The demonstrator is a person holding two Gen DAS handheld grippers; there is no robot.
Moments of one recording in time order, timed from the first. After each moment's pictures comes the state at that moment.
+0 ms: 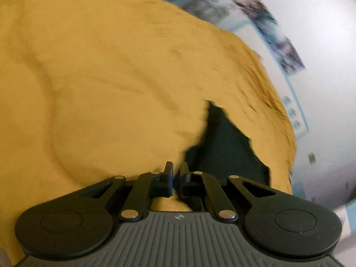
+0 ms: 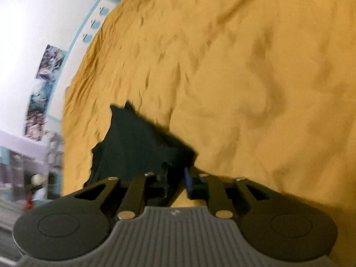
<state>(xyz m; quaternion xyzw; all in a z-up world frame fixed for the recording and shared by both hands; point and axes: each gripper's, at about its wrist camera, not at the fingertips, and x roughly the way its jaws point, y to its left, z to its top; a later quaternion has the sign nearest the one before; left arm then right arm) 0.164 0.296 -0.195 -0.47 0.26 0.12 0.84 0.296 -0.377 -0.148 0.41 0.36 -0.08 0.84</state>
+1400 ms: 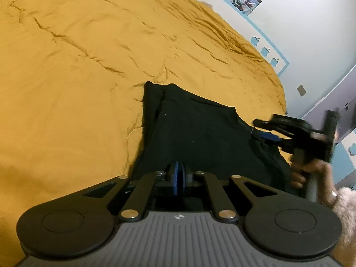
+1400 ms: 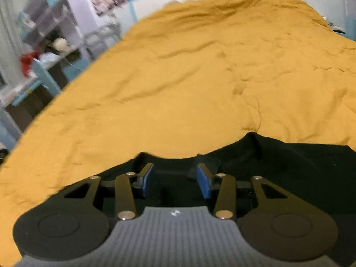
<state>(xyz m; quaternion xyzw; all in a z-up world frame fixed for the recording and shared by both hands) 0.337 0.277 -0.215 -0.33 0.33 0.01 0.89 0.597 0.008 -0.178 0.07 0.41 0.16 0.90</state>
